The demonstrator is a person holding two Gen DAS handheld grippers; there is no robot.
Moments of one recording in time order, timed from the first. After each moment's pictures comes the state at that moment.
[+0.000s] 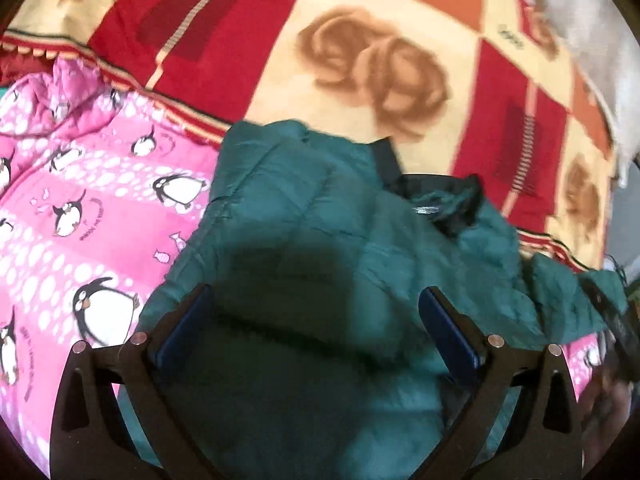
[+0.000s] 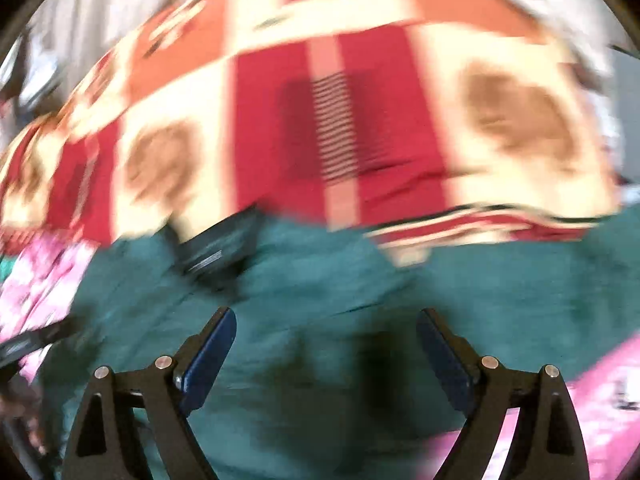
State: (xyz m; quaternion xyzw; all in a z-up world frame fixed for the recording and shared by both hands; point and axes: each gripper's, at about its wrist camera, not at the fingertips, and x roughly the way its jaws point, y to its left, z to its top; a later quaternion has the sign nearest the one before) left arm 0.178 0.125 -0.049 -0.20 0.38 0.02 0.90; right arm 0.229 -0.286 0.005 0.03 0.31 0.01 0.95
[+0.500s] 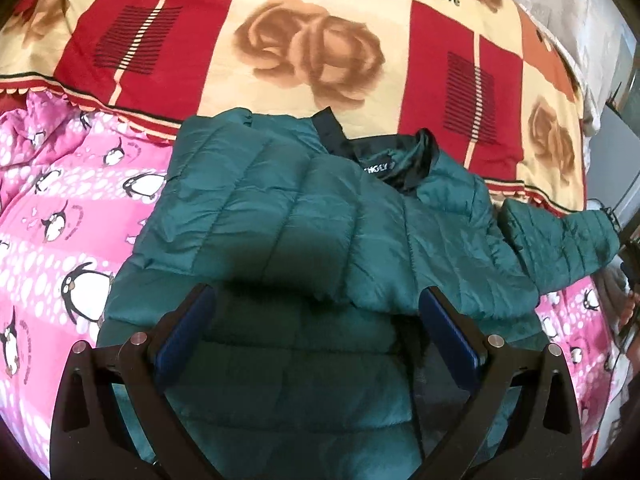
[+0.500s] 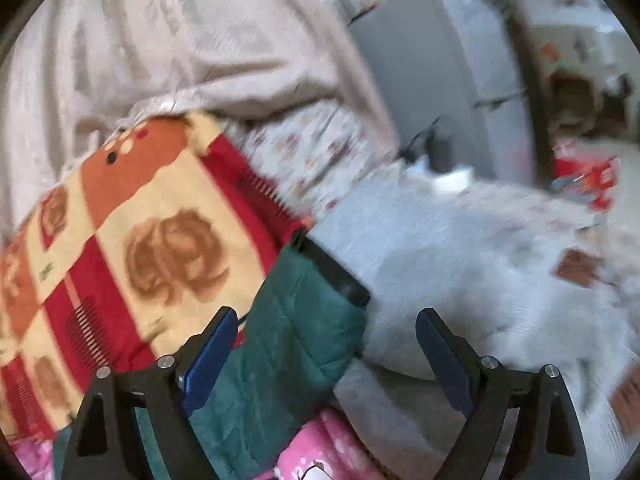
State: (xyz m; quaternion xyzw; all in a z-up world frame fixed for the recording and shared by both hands) left arm 0.162 0.084 -0.048 -0.15 0.40 -0.02 0.91; right arm 0.187 -0.590 0.044 0.22 0.22 -0.13 0.94
